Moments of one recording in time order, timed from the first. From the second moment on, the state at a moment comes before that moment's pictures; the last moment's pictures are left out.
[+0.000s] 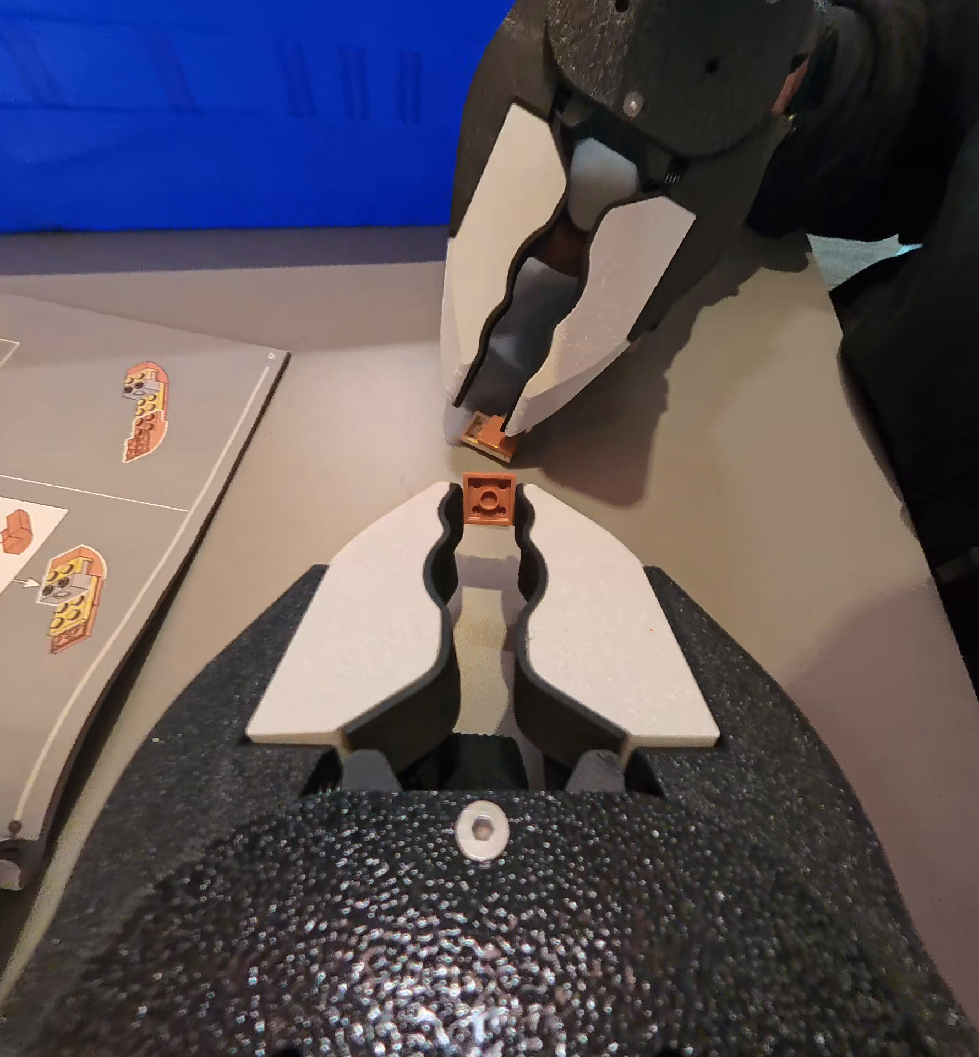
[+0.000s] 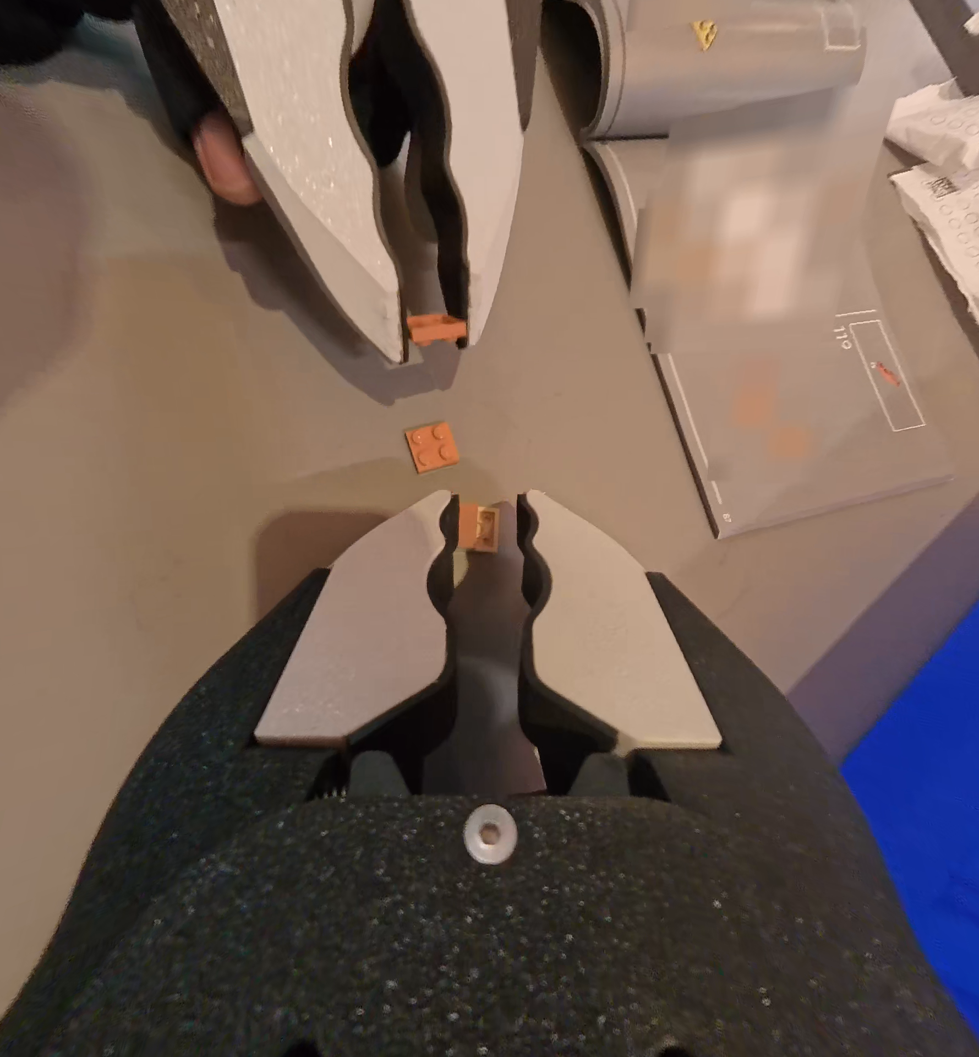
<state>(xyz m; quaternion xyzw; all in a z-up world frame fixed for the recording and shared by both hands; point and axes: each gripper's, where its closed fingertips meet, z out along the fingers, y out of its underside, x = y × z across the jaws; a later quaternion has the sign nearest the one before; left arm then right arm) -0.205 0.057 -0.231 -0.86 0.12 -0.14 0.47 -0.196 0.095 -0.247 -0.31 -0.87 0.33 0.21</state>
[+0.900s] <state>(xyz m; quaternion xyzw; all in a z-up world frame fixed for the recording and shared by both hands) -0.219 0.042 -0.218 -0.84 0.03 -0.22 0.50 -0.209 0.076 -0.220 -0.23 -0.82 0.46 0.24</state>
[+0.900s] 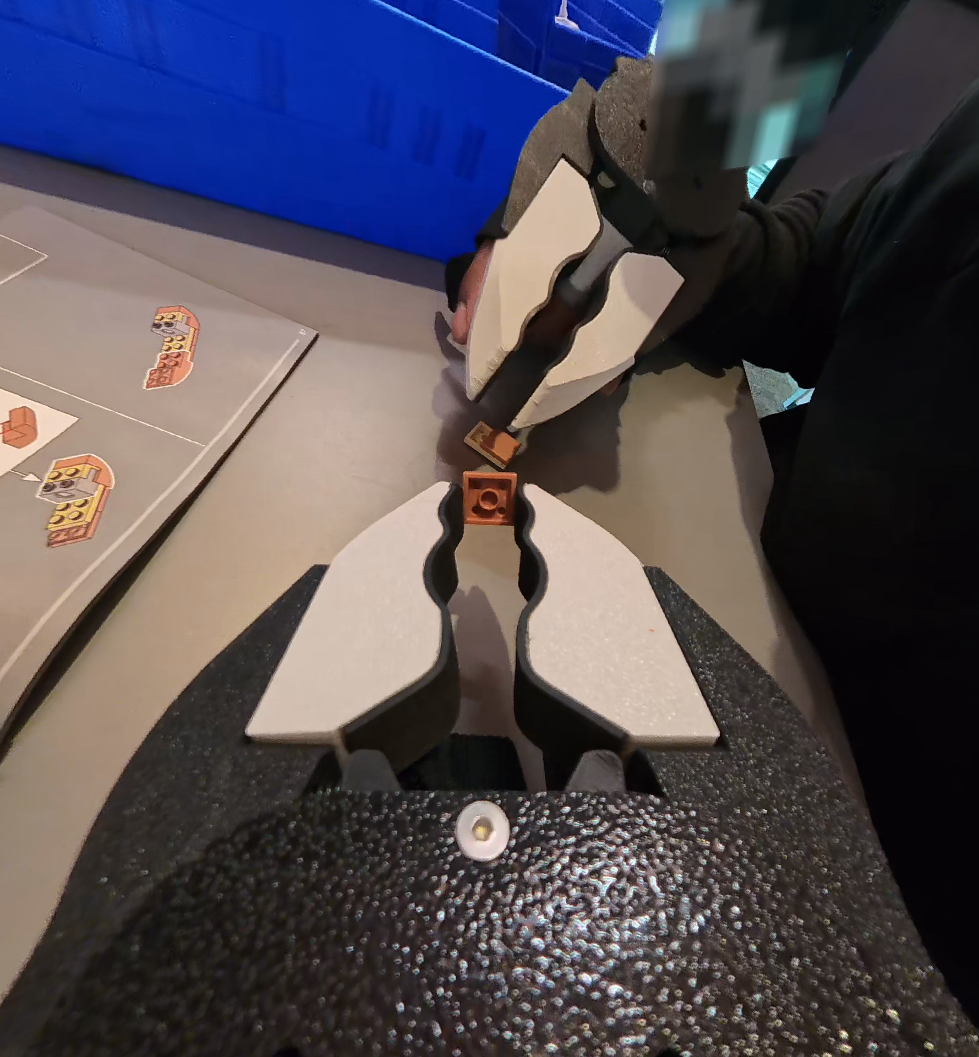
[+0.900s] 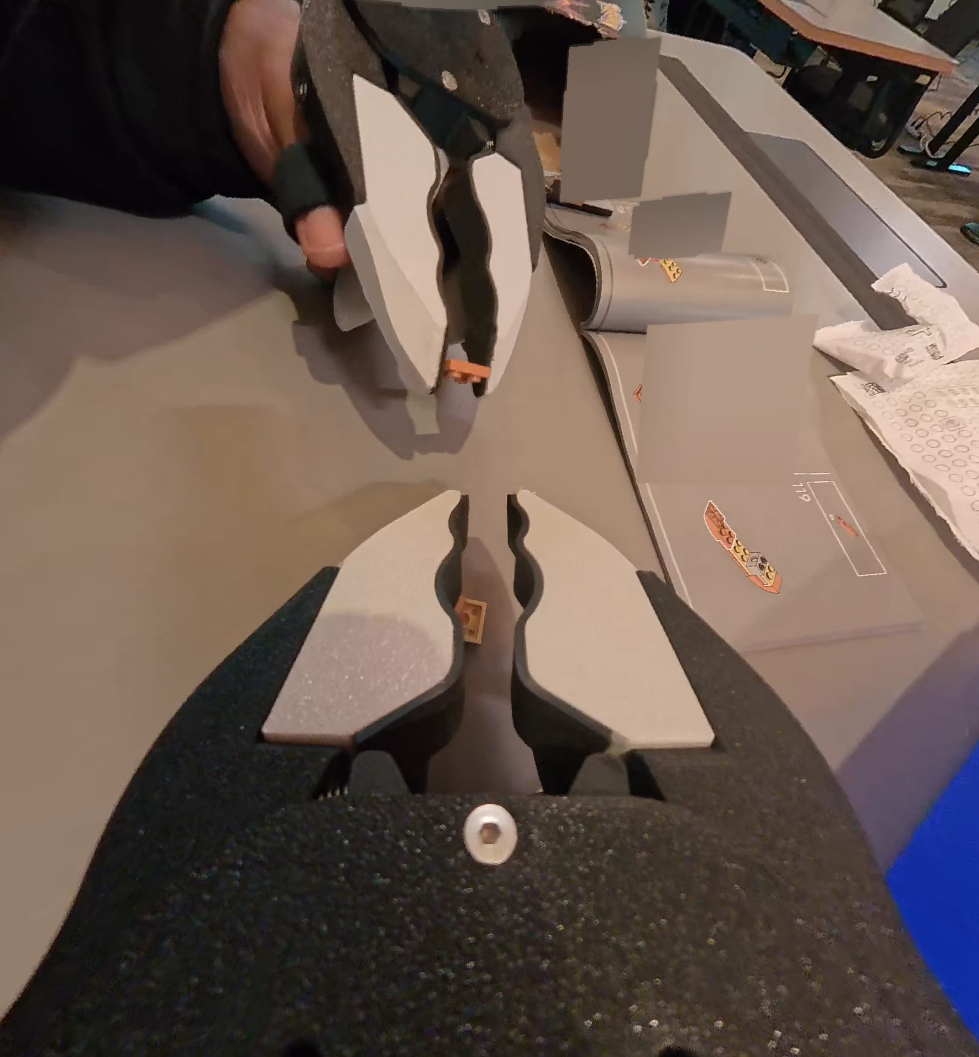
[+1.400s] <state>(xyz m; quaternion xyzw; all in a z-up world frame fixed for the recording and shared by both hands) -0.240 0.040 -0.184 -0.74 -0.07 -0.34 0.57 -0.210 0.074 -0.217 -0.23 -0.82 0.46 0.25</state>
